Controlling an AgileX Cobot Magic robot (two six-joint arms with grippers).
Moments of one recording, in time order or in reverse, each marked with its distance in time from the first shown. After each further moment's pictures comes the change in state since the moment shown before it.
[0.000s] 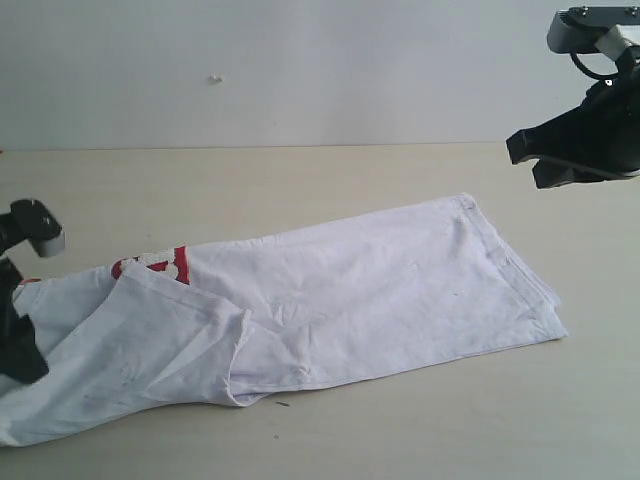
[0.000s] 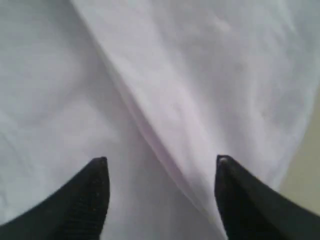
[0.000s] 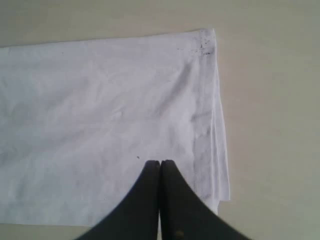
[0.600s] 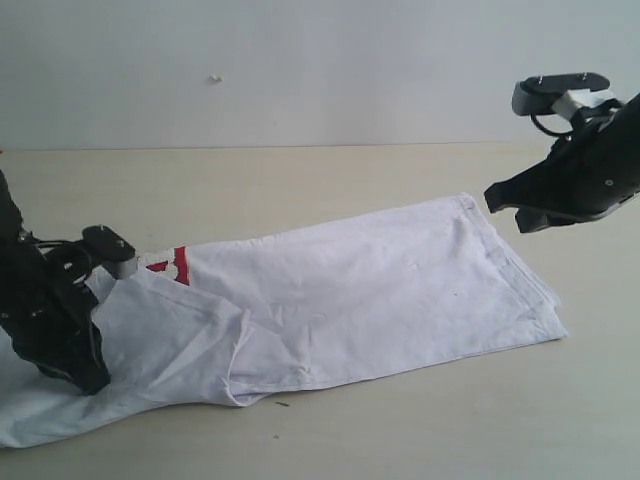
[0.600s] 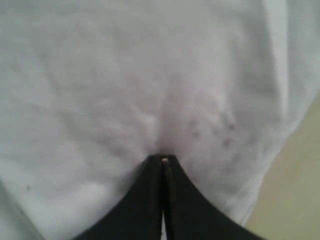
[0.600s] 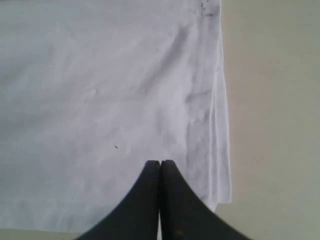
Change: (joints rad) left arm -0.158 0.137 0.000 -0.088 -0.051 -0.126; right arm 0.000 0.194 0.000 -0.026 -0.066 -0.026
